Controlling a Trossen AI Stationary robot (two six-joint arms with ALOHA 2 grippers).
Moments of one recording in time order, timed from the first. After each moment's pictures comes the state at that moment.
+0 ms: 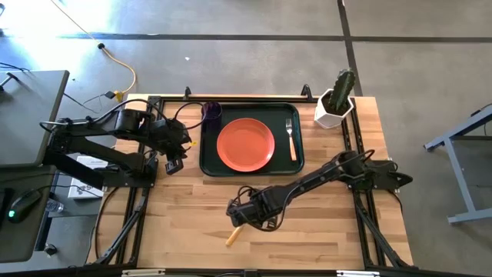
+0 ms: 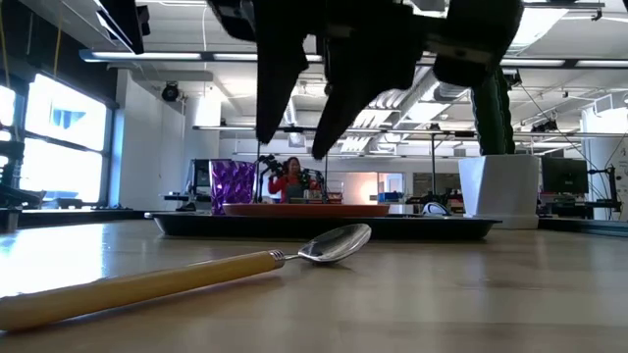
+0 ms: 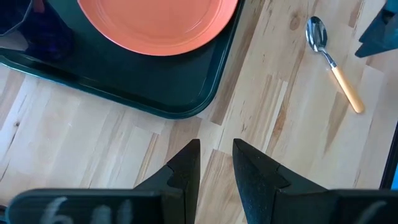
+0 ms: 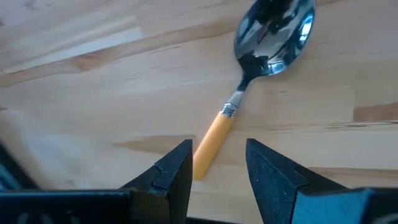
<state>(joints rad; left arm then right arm) 0.01 1.06 1.22 -1.29 -0.04 -0.35 0.39 2.18 1.83 -0.80 0.01 2.18</state>
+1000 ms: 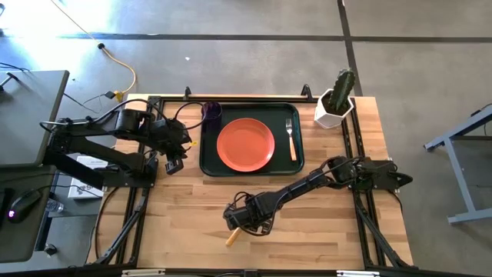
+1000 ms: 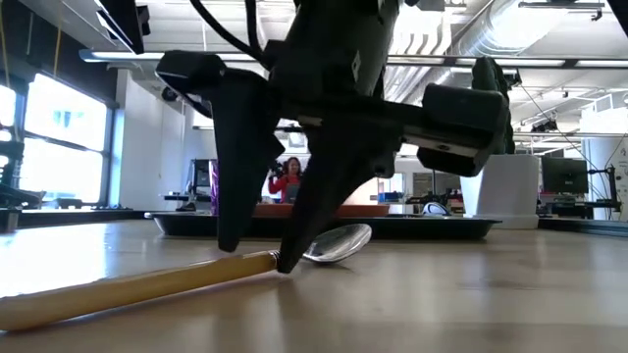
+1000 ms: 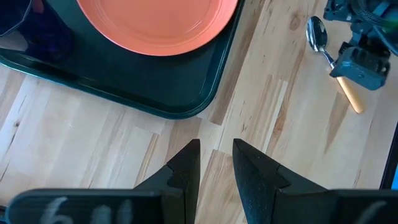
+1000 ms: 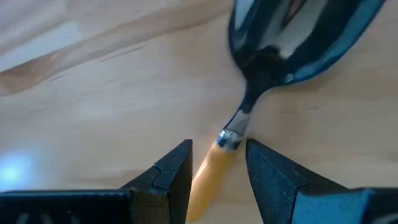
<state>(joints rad) 0.01 1.06 1.22 -1.28 -0.04 -0.35 0.39 2.32 1.83 -0.67 -0.04 2.25</state>
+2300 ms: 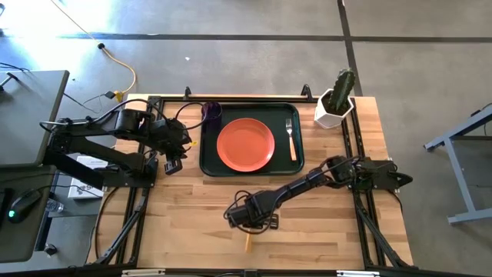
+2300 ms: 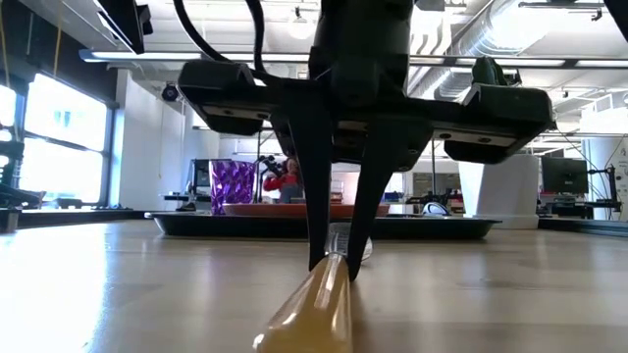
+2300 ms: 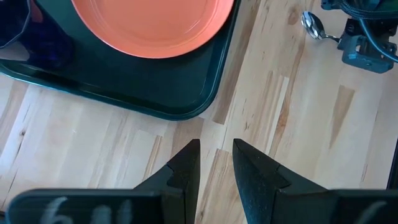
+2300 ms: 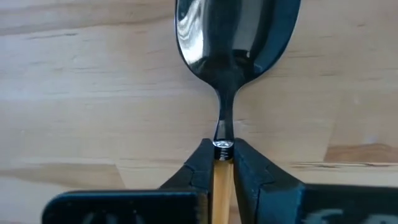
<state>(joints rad) 0.01 1.06 1.22 -1.29 -0.04 -0.29 0.38 2.33 1.86 -0.86 -0.16 2.03</state>
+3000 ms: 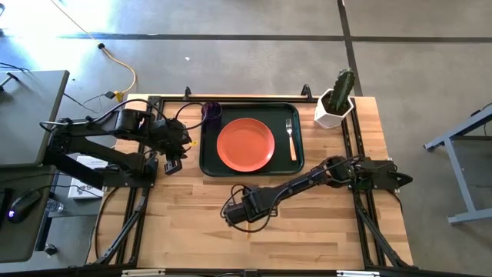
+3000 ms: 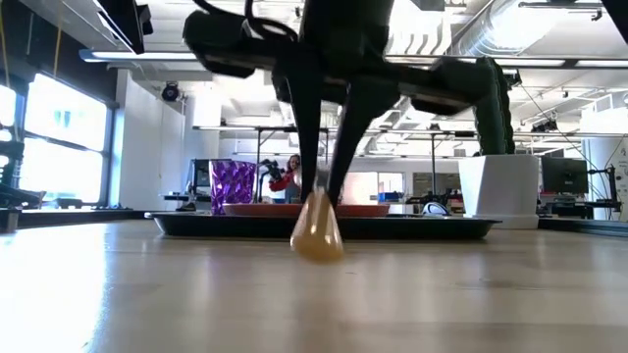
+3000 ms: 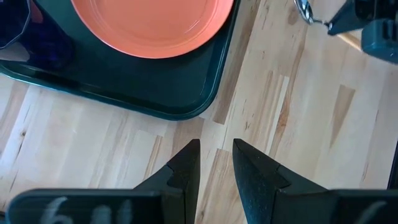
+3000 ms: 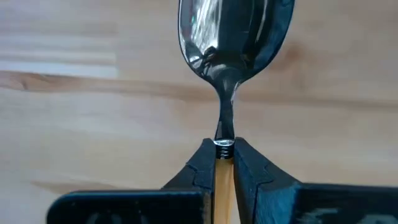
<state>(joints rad) 0.01 1.06 1.22 -1.29 -0.04 -0.29 0.37 2.34 2.04 -1.10 0.09 1.88</state>
